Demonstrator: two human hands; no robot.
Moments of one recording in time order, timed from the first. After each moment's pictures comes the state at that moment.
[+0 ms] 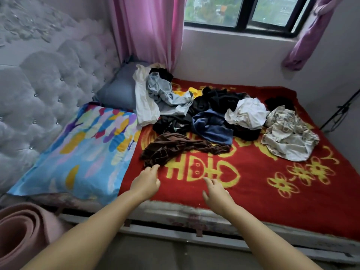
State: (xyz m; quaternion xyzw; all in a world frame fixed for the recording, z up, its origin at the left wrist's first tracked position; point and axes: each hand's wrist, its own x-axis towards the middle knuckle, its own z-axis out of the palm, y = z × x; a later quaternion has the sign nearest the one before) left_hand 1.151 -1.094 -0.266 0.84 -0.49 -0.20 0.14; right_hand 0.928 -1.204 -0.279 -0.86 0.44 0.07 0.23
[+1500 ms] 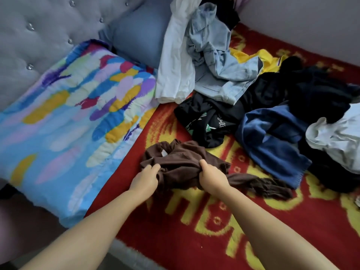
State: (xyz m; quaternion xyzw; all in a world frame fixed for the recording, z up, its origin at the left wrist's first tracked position) left_hand 1.332 -1.341 -0.515 0.90 -0.29 -0.32 0.10; right_hand 1.207 -1.527 -0.491 -0.90 0.29 0.20 0.24
